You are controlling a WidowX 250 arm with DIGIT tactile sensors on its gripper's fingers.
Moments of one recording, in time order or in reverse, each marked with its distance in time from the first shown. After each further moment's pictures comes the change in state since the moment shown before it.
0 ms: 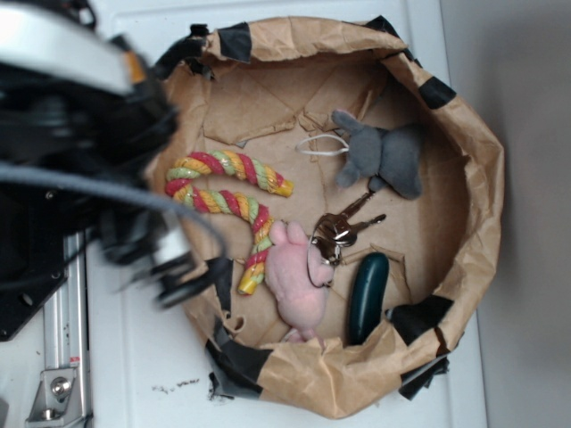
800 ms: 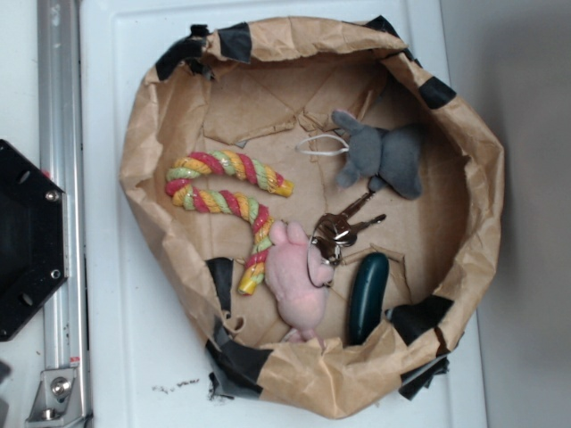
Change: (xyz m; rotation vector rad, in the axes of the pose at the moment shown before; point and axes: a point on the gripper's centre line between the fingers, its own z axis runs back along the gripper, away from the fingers) arm -0.071 -0.001 0.087 -0.007 0.120 -0.262
